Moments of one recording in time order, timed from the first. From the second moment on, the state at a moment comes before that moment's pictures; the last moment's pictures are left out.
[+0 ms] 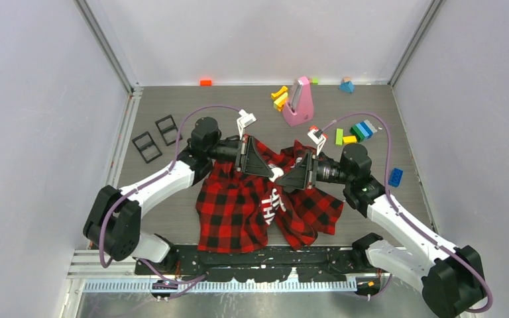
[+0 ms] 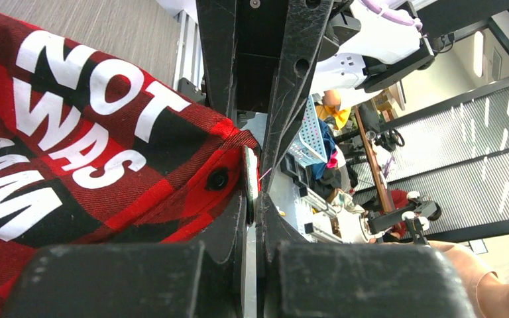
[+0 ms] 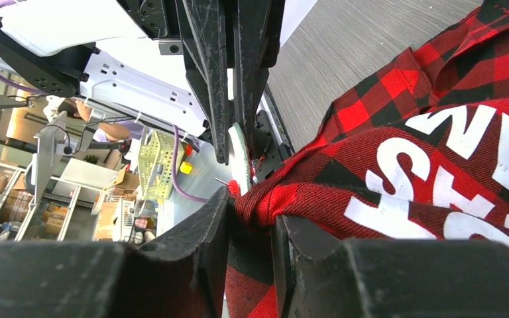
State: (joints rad) left arm -0.58 1.42 0.90 0.45 1.17 -0.88; right arm 0.45 0.93 0.57 0.25 -0.89 0.78
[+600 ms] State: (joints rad) left arm -0.58 1.41 0.88 0.46 1.19 -0.86; right arm 0.45 1.01 0.55 0.39 -0.95 0.94
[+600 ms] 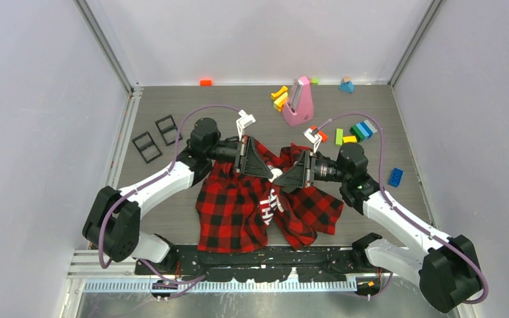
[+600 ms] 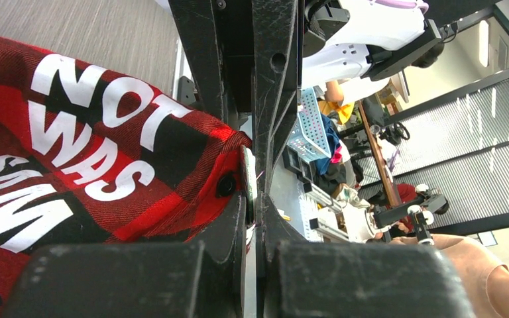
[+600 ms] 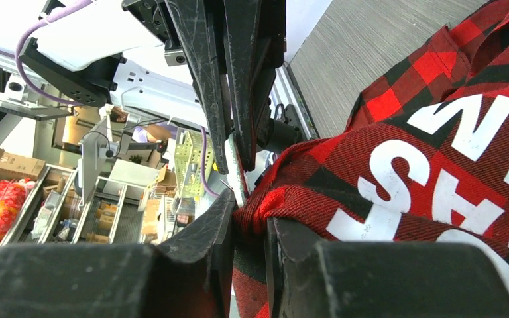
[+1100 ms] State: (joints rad) left arm -0.58 1.40 0.88 0.42 1.13 -0.78; right arm 0.43 1.05 0.53 0.40 -0.90 1.04
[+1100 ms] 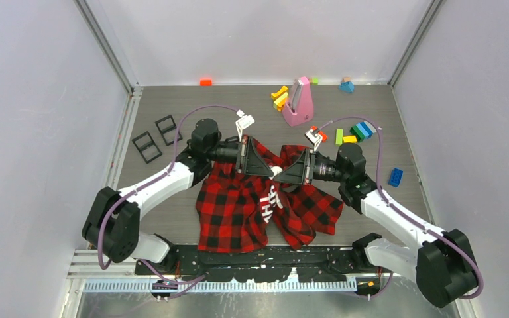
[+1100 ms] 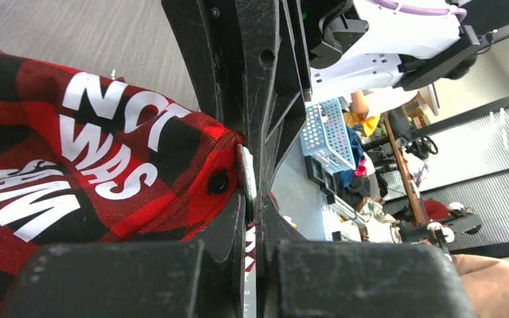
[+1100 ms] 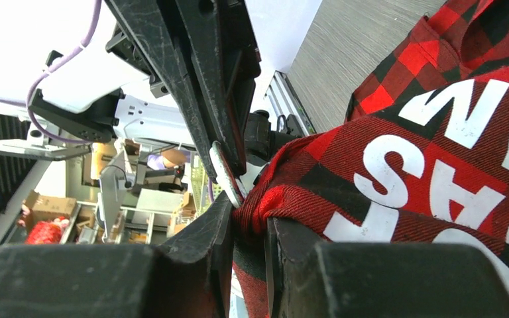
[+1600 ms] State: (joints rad) left arm -0.59 1.39 0.88 0.33 1.03 -0.70; right arm 0.39 1.09 0.47 0.52 -0.88 1.15
